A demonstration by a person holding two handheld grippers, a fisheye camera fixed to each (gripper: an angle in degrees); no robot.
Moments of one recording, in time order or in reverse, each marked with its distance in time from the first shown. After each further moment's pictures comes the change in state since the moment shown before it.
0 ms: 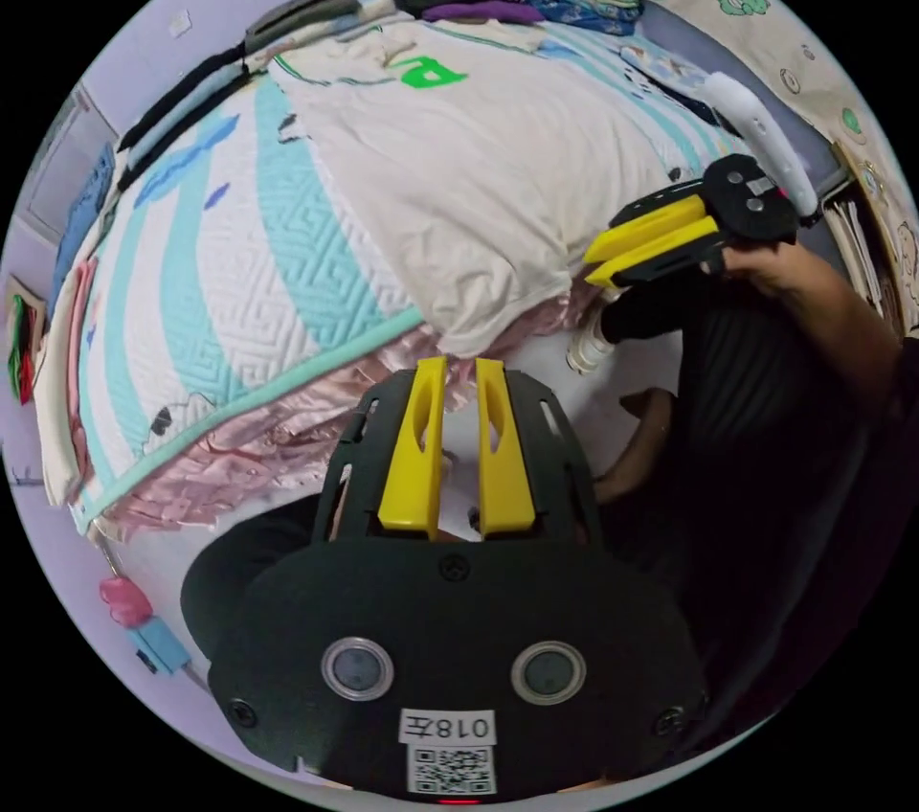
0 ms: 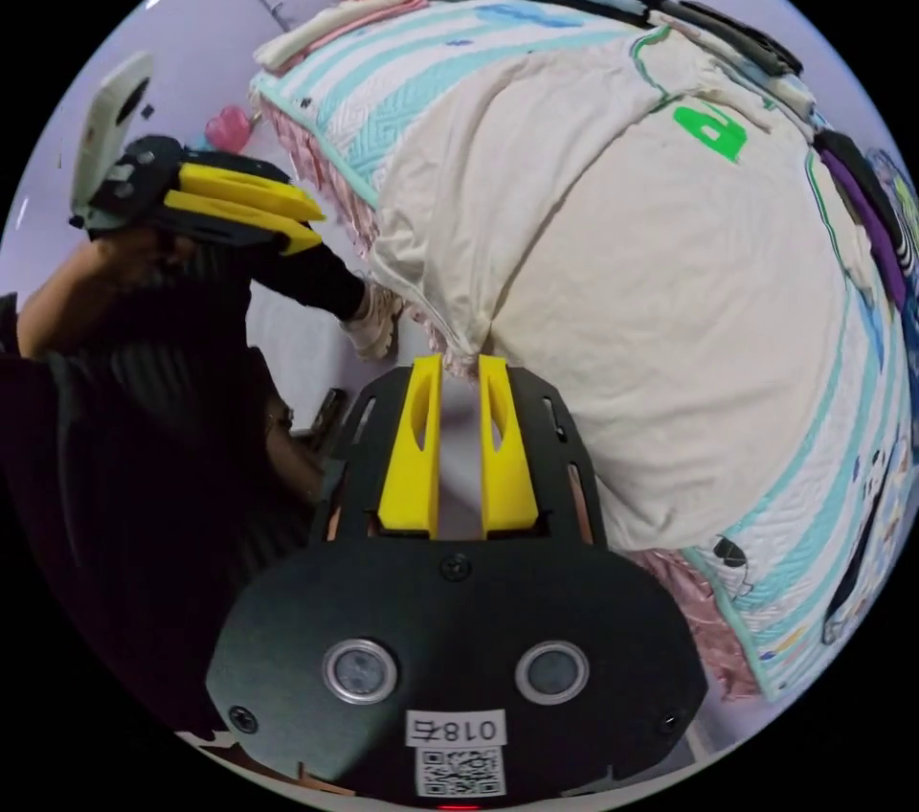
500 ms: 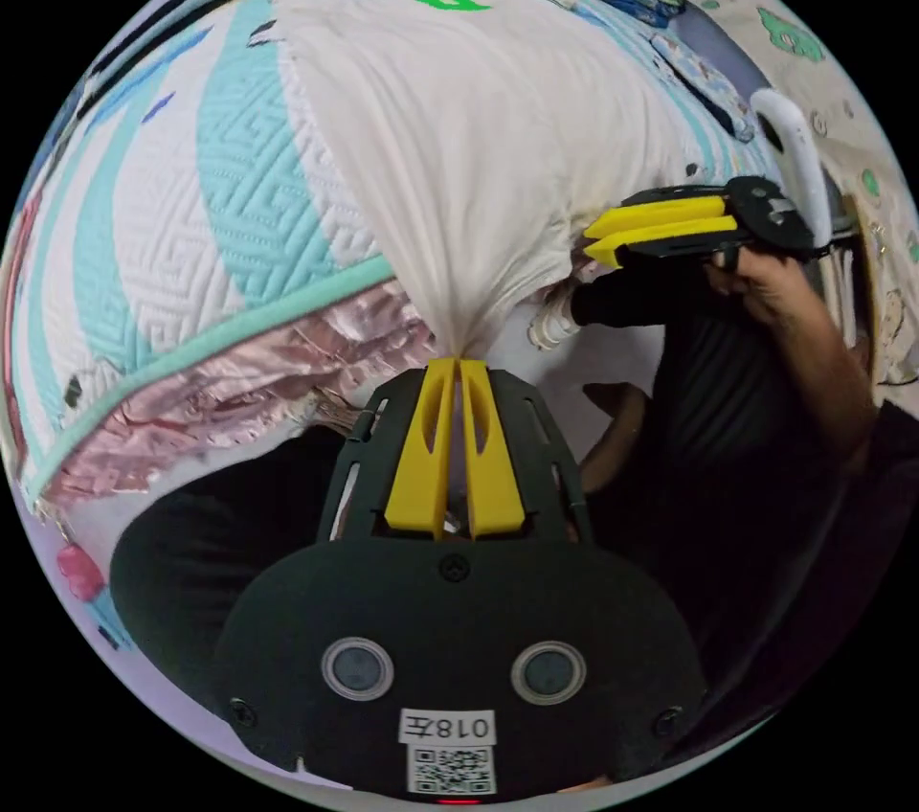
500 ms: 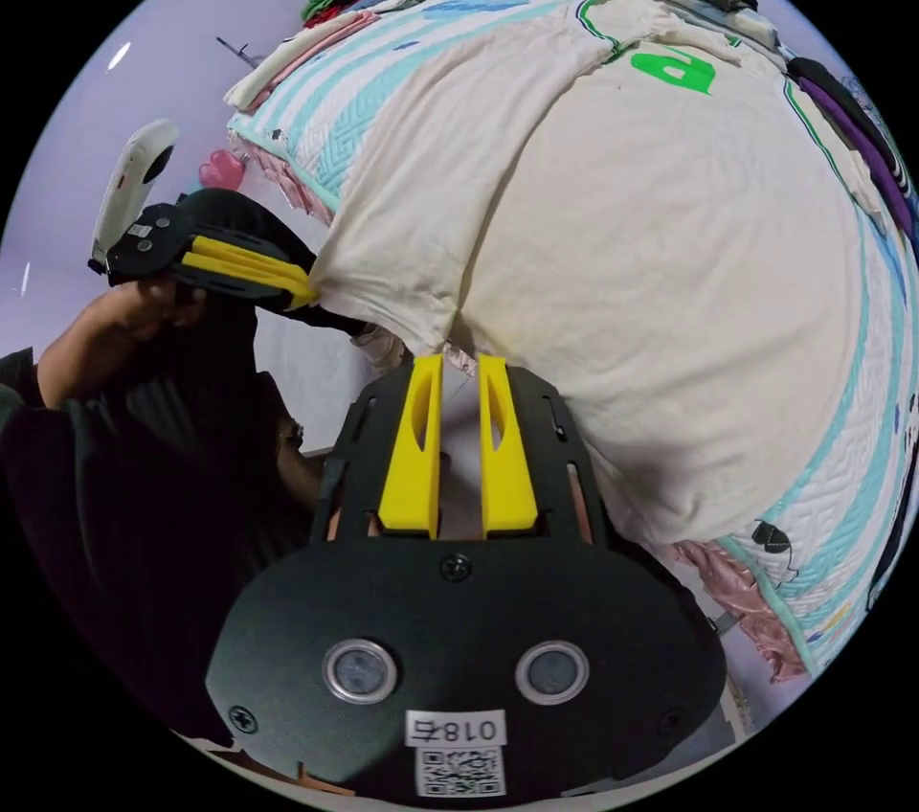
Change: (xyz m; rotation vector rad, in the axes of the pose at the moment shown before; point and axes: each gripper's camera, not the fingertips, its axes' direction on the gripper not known) left arm -0.037 -0.036 0.037 -0.142 0.282 -0.194; right arm 0.049 0.053 0.007 -0.012 -0.085 0.103
